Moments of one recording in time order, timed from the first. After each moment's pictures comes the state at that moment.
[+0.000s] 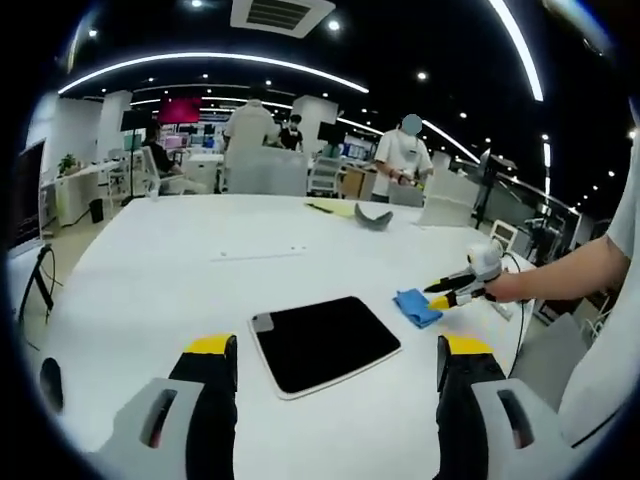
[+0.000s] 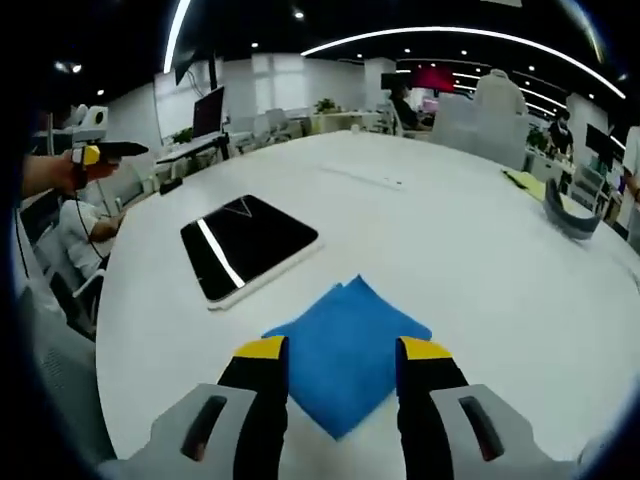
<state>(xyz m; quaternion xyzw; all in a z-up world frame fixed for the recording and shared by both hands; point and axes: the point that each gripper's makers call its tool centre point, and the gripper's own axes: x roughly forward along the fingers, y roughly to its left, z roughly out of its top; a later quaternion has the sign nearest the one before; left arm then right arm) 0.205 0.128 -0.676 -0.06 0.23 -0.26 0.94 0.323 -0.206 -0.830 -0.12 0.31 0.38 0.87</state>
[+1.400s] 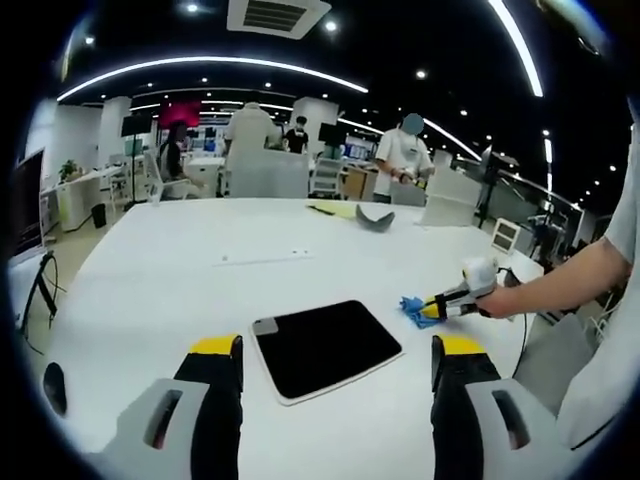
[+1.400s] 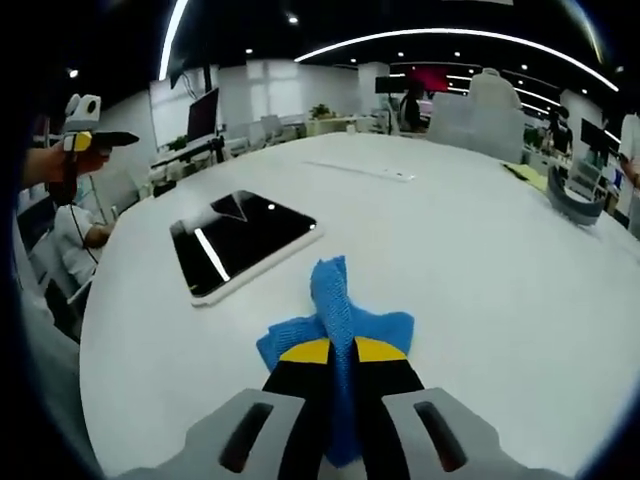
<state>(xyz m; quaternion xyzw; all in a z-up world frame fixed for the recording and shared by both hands) 0.208 0.122 -0.670 -0.06 0.23 -0.25 0.94 0.323 -0.195 -0.851 -0.10 0.29 0.37 0.88</state>
